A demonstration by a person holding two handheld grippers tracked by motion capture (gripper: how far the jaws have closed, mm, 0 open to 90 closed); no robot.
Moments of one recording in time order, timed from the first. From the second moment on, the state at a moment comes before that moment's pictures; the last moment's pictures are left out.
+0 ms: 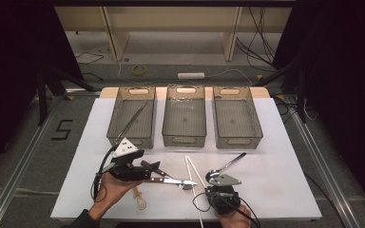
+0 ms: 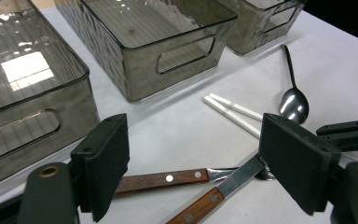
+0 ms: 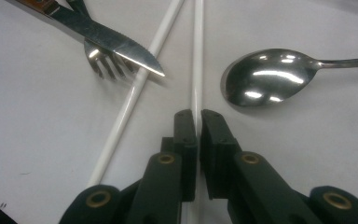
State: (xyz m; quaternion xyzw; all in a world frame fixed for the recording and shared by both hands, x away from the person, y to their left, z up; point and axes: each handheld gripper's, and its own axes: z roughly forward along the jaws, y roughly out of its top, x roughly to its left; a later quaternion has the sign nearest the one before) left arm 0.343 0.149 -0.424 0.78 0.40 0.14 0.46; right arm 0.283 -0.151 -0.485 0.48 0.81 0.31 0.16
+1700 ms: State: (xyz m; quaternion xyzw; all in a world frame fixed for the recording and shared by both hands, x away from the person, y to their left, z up) left arm 0.384 -0.002 -0.477 0.94 0.08 0.11 0.33; right arm 0.299 -0.167 -0.448 0.42 0.85 0.28 0.13
